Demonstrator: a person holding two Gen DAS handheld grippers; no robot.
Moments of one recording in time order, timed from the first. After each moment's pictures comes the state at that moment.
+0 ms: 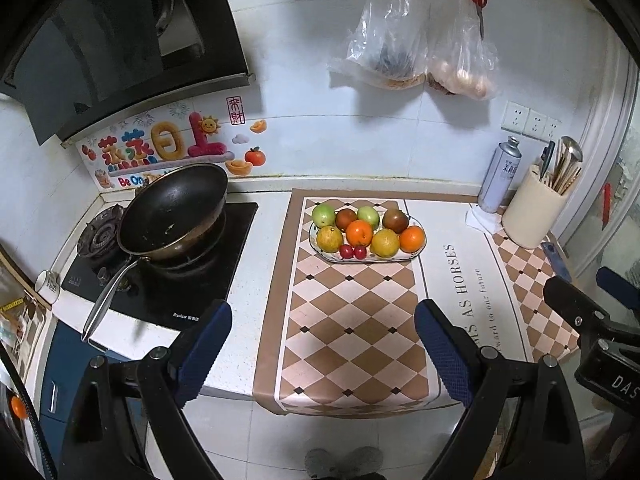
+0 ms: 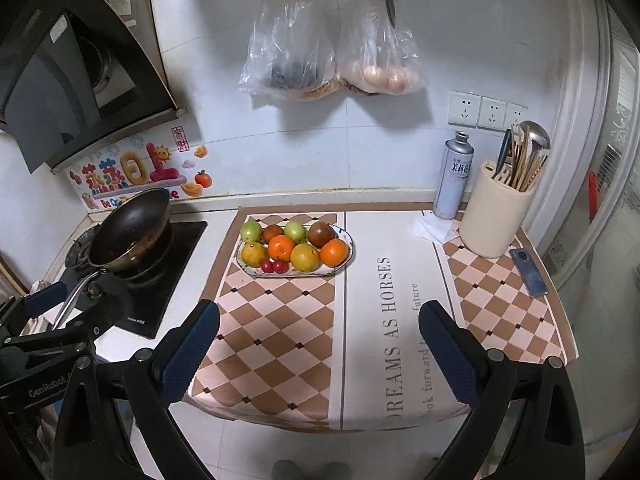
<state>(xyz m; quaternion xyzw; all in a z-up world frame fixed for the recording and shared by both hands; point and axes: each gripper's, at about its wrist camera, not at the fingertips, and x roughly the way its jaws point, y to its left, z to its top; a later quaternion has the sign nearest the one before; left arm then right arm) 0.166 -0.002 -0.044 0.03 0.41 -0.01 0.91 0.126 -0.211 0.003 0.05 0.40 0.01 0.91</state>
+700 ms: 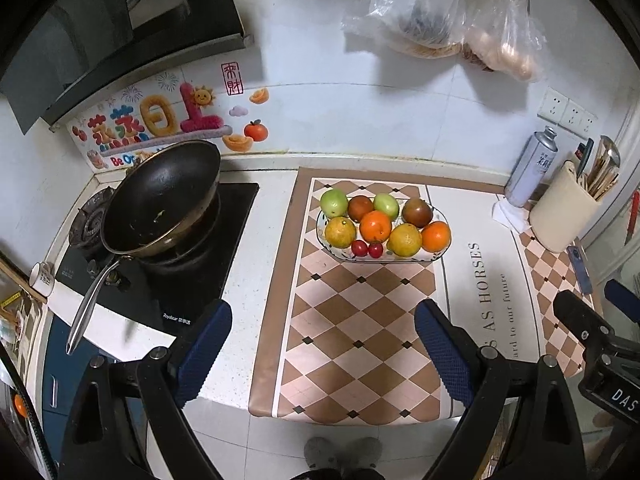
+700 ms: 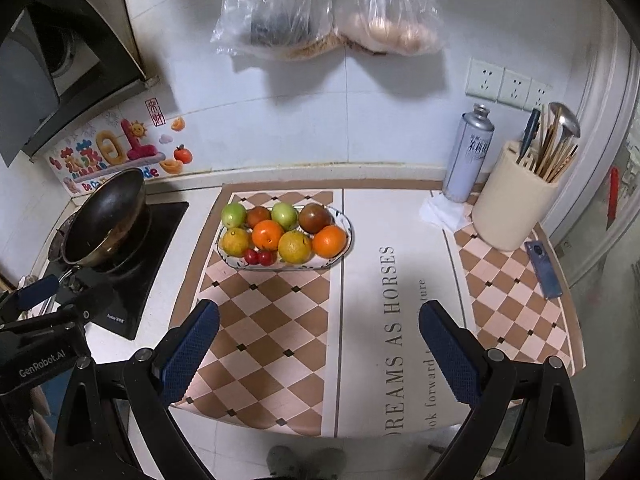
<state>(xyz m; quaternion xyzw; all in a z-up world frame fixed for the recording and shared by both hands) 0.243 0.003 -0.079 0.02 0.47 0.02 0.88 0.215 -0.216 -0.047 0.05 0.46 0.00 0.88</state>
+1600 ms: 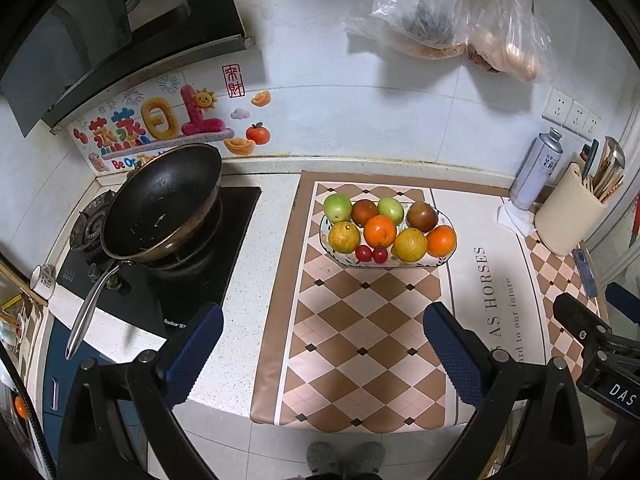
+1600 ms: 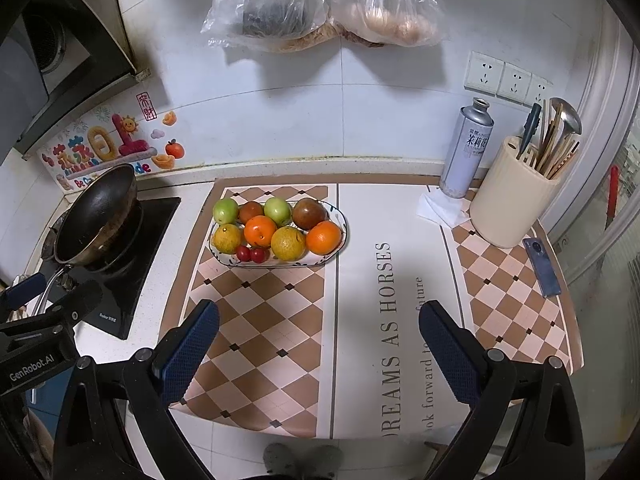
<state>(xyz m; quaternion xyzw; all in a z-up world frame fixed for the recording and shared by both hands) 0.251 0.004 -0.082 0.02 0.46 0.02 0.89 0.225 -0.220 -0.055 0.05 0.47 0.00 0.88</state>
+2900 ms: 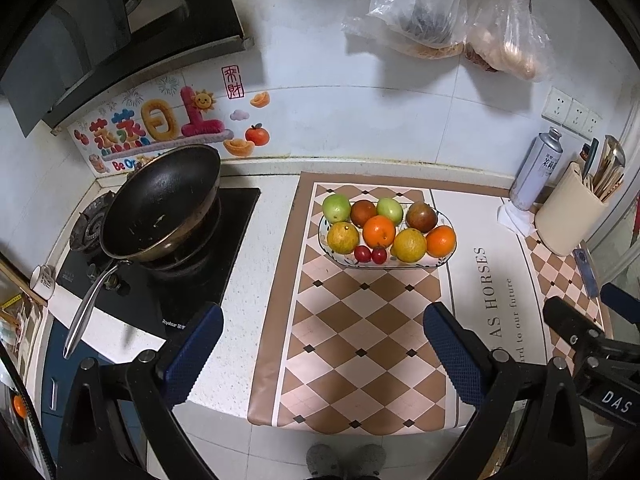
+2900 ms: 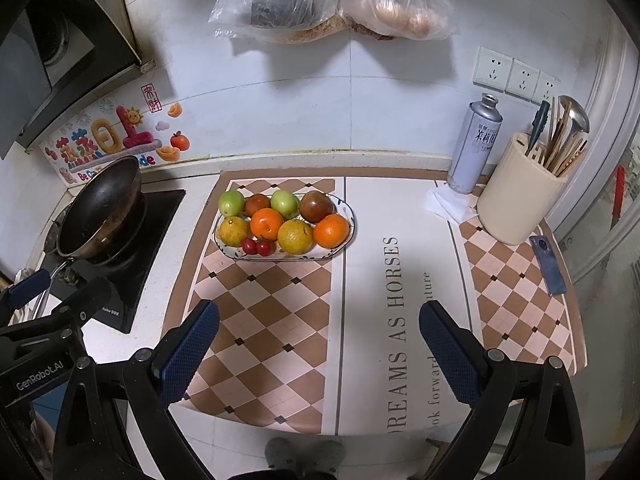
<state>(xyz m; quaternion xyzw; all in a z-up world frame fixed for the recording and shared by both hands) 0.248 0.002 -0.087 0.03 0.45 0.02 0.89 0.229 -0.214 -0.063 0.05 0.48 0.01 0.88</state>
